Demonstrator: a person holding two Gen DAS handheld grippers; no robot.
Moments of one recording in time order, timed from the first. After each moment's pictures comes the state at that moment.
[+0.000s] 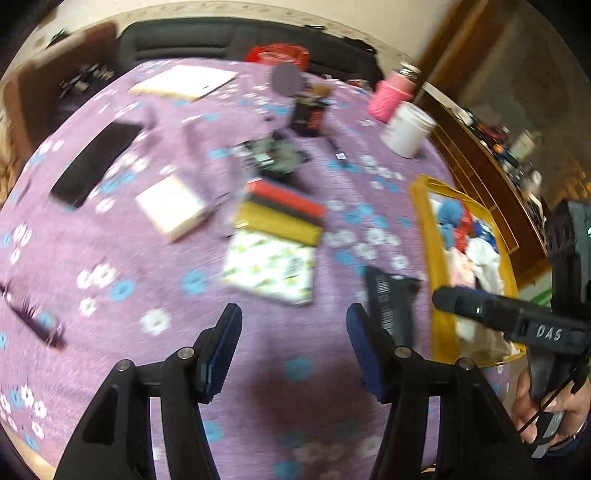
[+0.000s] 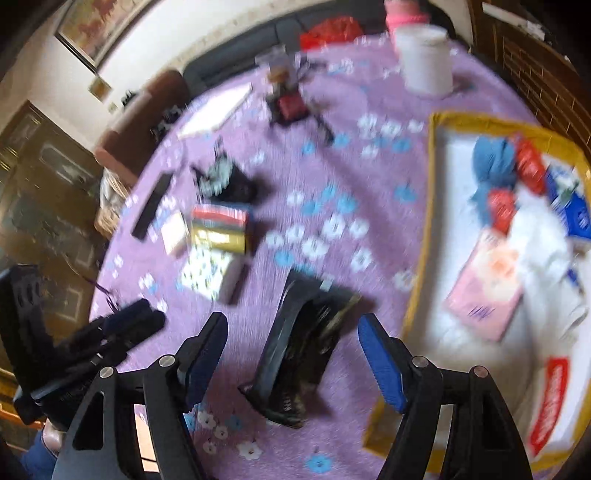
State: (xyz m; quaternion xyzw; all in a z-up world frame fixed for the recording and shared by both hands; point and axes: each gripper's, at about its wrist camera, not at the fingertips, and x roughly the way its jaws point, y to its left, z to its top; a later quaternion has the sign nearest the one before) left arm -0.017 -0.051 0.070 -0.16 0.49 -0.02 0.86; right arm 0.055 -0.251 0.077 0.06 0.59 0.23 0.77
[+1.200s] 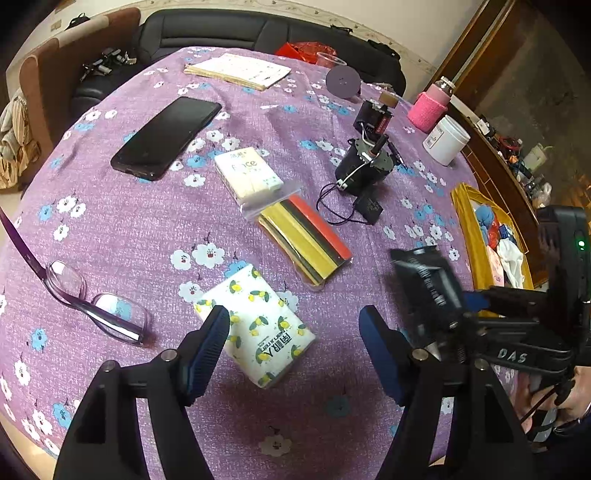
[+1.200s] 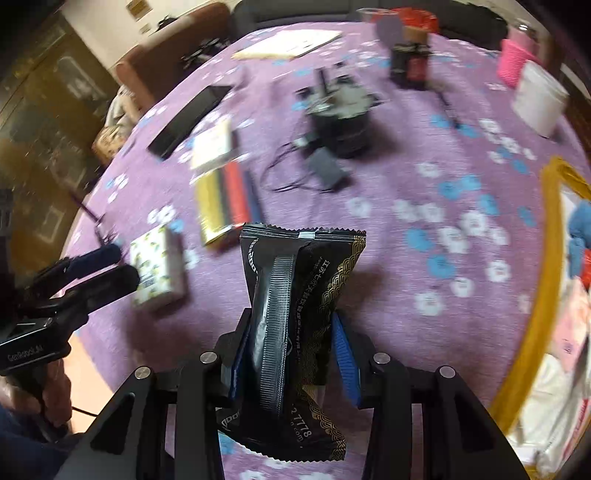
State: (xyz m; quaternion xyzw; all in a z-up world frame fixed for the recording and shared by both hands) left arm -0.048 0.041 0.054 -0.17 0.49 -0.01 0.85; right arm 0.029 -0.127 0.051 -0.08 0.60 0.27 0.75
